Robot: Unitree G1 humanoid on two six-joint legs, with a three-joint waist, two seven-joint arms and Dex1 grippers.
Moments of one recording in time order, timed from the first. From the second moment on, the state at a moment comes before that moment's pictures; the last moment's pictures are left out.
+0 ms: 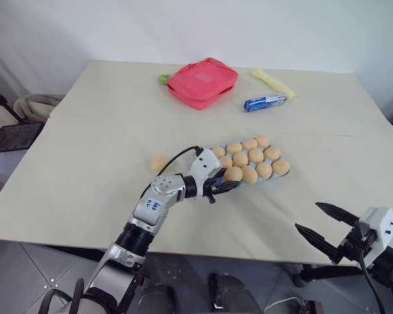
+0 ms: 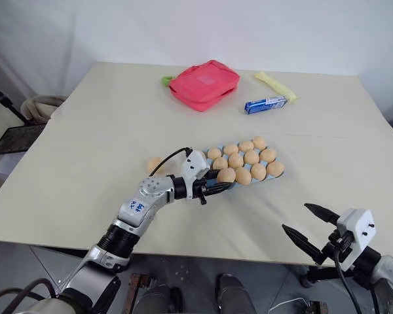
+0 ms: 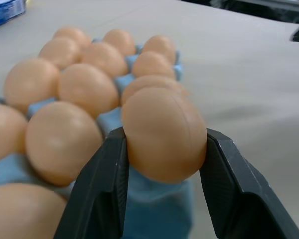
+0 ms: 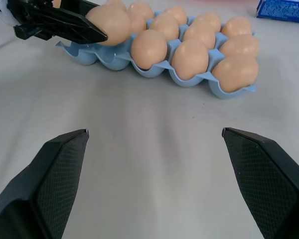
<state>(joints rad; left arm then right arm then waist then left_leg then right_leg) -0.61 0.14 -0.29 0.18 -0.15 0.35 -0.65 0.41 -0.62 -0.48 -0.35 0.57 0.17 0.93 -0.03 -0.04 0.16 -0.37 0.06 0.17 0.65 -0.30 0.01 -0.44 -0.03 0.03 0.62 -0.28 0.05</state>
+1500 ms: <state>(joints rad) -0.04 0.38 0.34 -0.06 -0.37 0.26 -0.49 0.28 -0.66 -0.44 -0.27 0.57 0.16 1.02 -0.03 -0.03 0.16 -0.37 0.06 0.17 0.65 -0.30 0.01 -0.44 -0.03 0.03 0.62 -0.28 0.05</state>
